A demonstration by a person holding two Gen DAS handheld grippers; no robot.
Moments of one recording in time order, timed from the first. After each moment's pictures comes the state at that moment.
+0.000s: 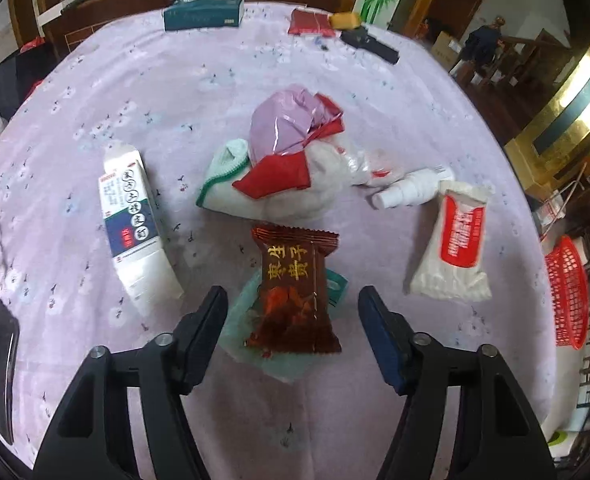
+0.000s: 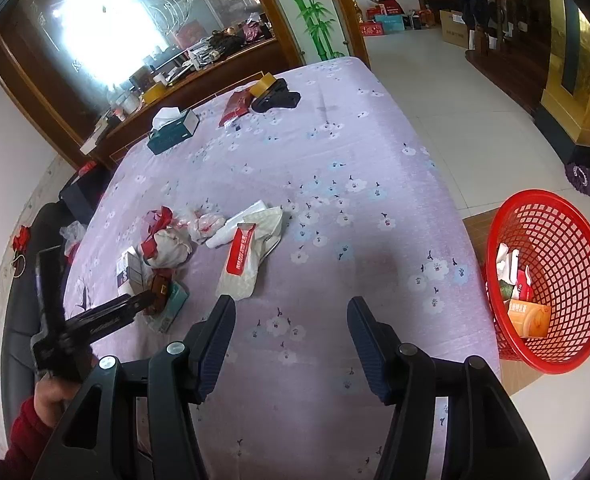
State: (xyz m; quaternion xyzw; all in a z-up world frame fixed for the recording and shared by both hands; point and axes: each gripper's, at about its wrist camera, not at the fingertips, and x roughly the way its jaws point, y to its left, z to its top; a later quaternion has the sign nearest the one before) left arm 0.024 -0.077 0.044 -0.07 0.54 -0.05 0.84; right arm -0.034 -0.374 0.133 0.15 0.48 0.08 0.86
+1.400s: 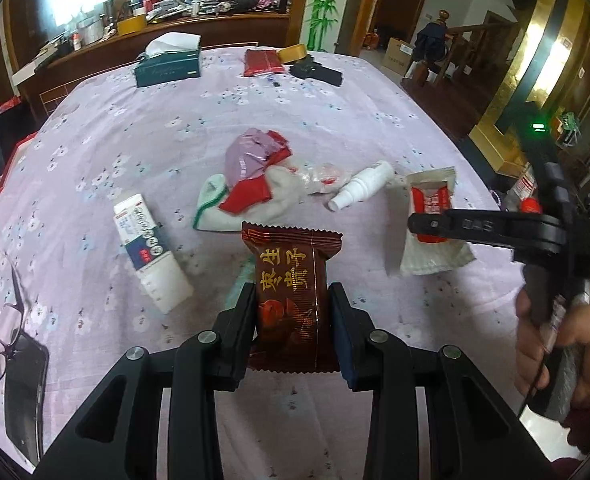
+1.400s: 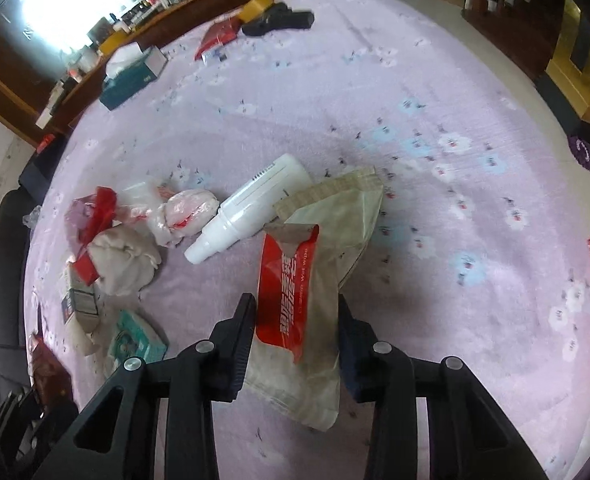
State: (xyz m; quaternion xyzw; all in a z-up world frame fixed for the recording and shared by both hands) left arm -0.025 -0.082 0.089 -0.01 0.48 -0.12 0.87; right arm 0.068 -0.289 0.043 0.14 0.55 0.05 0.82
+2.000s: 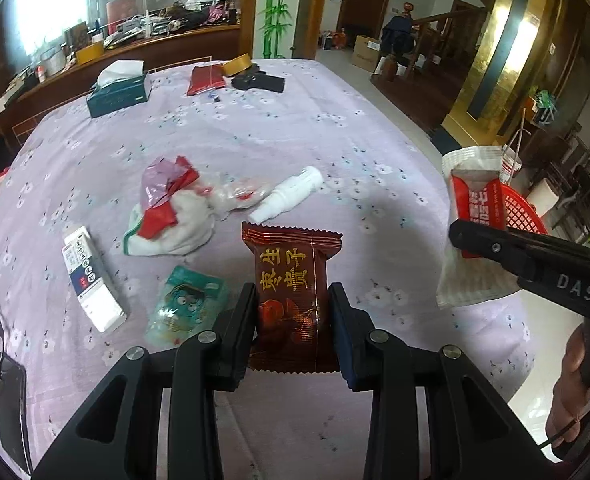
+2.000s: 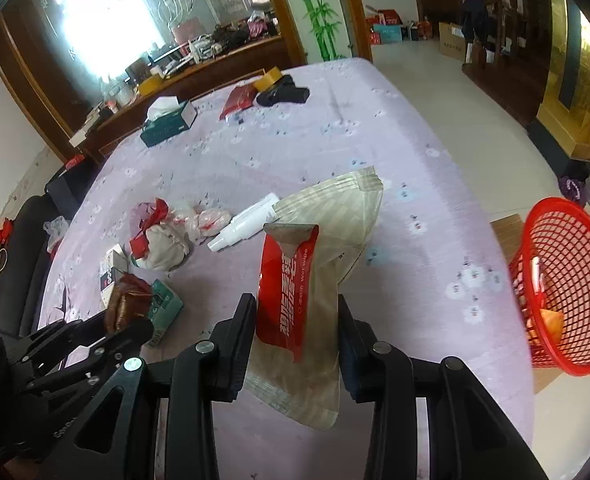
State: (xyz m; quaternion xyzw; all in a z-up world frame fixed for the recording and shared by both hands) left arm -0.034 -0.151 0.100 0.02 0.46 -0.16 0.87; right arm -0.022 -0.331 0.114 0.12 0.46 0.05 0.88
